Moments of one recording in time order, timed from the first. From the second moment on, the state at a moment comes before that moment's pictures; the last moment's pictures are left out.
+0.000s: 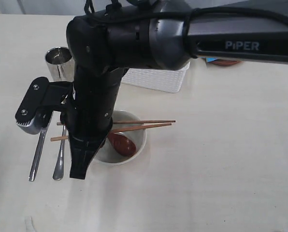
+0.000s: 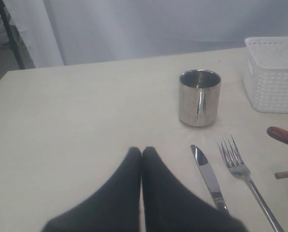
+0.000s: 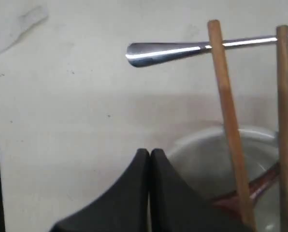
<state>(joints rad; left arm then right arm) -0.12 0.00 0.00 0.15 0.35 -0.08 1.03 1.97 -1.46 0.26 0.97 -0.69</state>
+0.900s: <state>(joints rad) -0.12 0.00 0.00 0.15 0.35 -0.08 1.11 2.10 -1.53 0.00 0.74 -0.42</state>
